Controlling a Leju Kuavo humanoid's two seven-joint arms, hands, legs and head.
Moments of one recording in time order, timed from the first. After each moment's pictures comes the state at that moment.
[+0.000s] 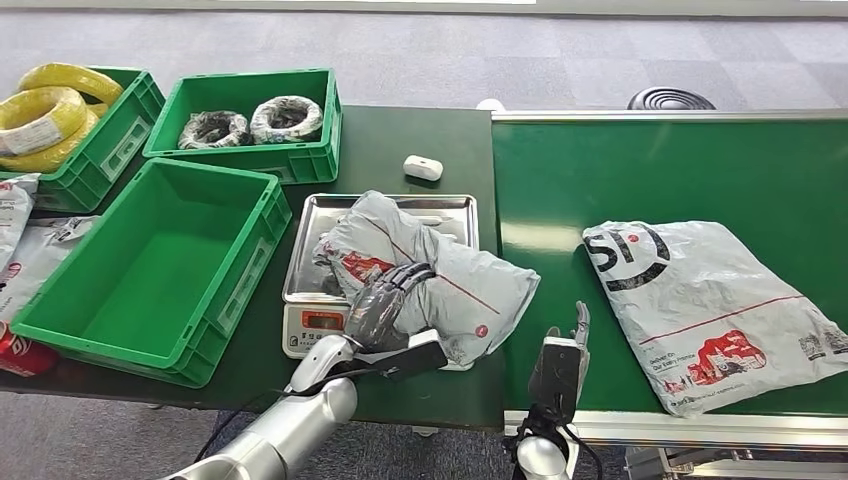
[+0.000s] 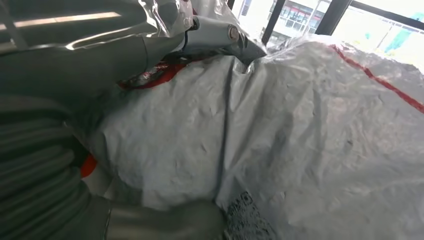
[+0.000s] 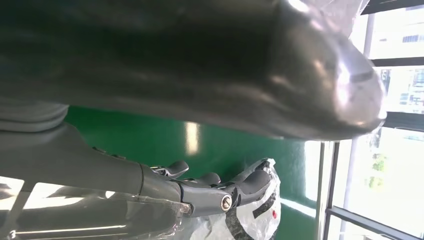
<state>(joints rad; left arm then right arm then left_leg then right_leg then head) -0.60 -0.26 -0.55 -0.52 -0.69 0.46 -0.40 -0.07 0.26 0.11 -0.99 0.31 -0.70 -0.53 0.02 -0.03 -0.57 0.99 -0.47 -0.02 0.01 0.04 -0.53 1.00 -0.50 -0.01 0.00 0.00</state>
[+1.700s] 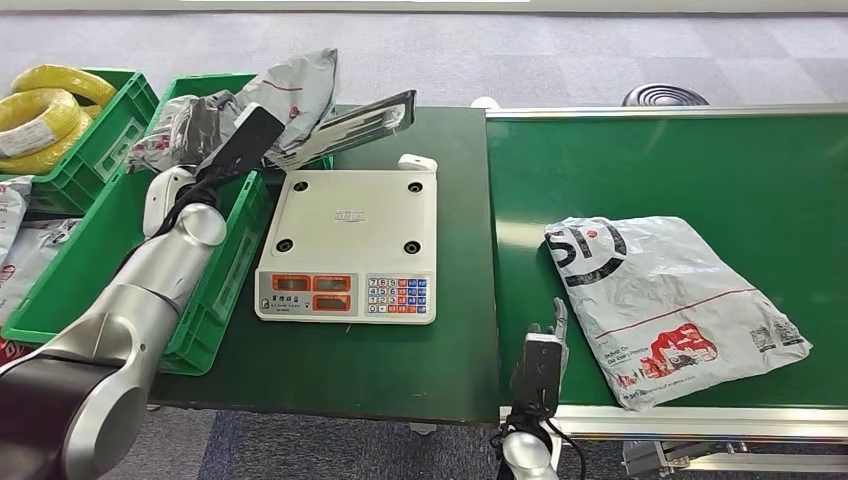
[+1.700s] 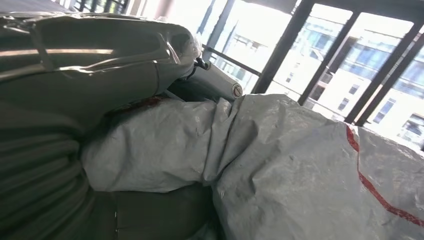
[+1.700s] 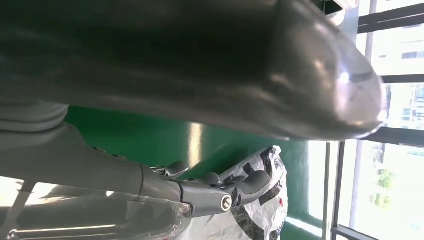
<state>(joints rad) -1.07 0.02 -0.23 -0.52 -0.65 0.51 -0.21 -0.12 0.26 0.17 -0.90 0.25 -0.70 -0.57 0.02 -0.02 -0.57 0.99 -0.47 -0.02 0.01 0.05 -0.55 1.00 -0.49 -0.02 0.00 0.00</state>
